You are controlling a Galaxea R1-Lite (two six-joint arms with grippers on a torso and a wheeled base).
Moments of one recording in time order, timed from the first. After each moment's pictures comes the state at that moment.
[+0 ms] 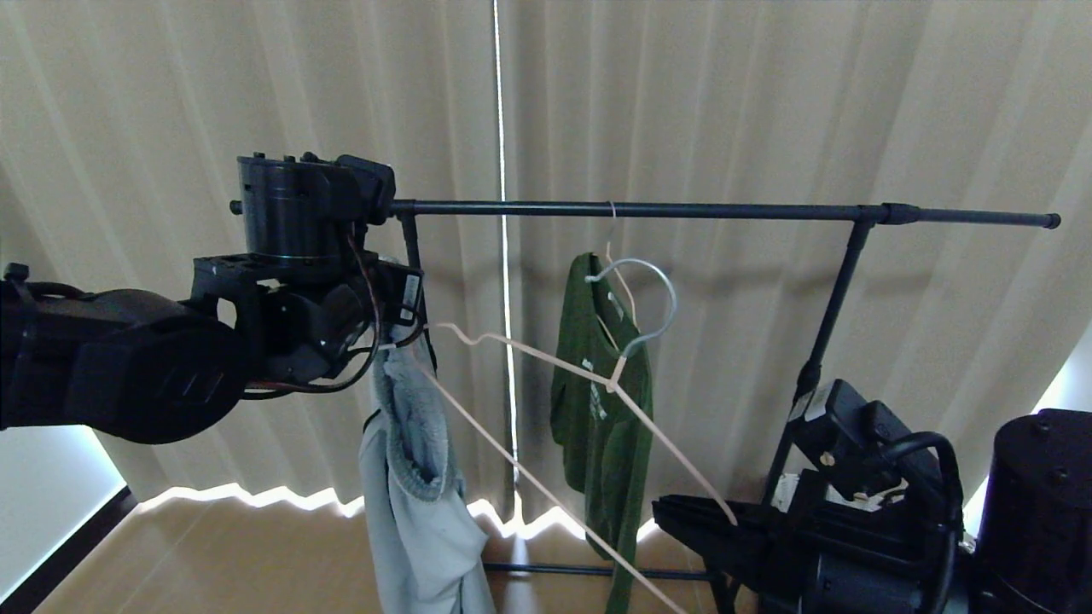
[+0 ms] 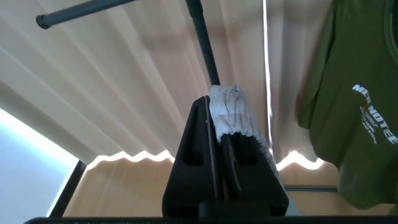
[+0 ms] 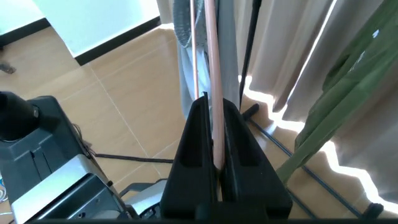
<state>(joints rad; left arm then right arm) -0.48 1.76 -1.11 -0.40 0.59 0.18 0.90 1.46 -0.46 -0.66 -0.02 0.21</state>
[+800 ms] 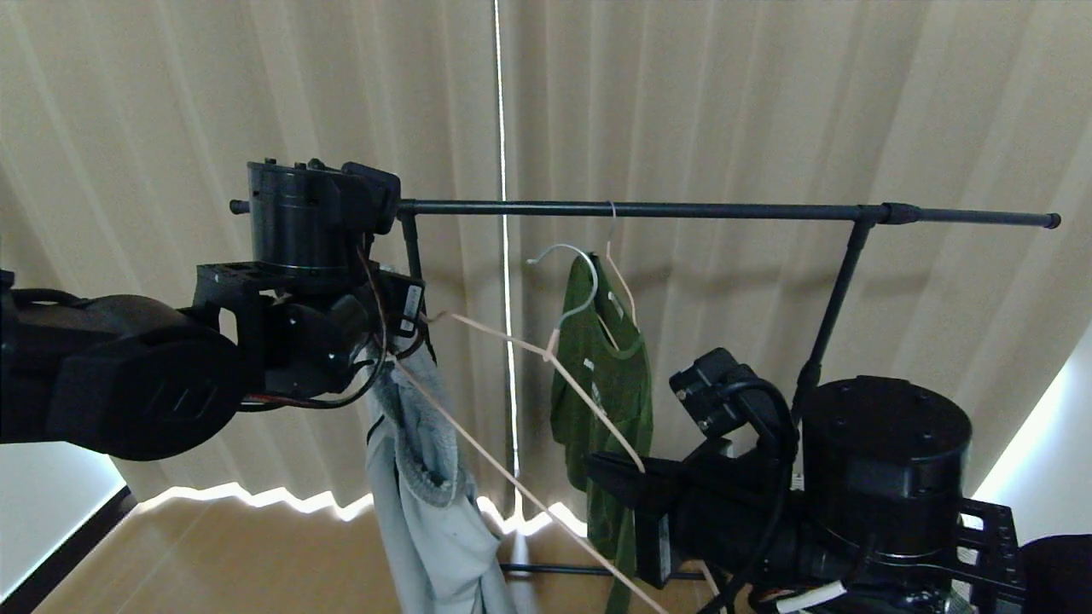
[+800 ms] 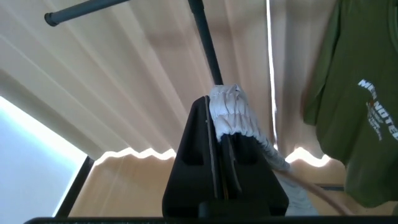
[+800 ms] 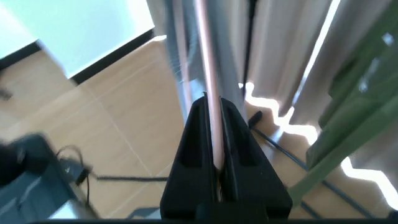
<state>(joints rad) -0.52 1.74 -1.09 -0.35 0.67 0.18 0.90 1.71 -0.62 -0.75 -0.11 0.30</state>
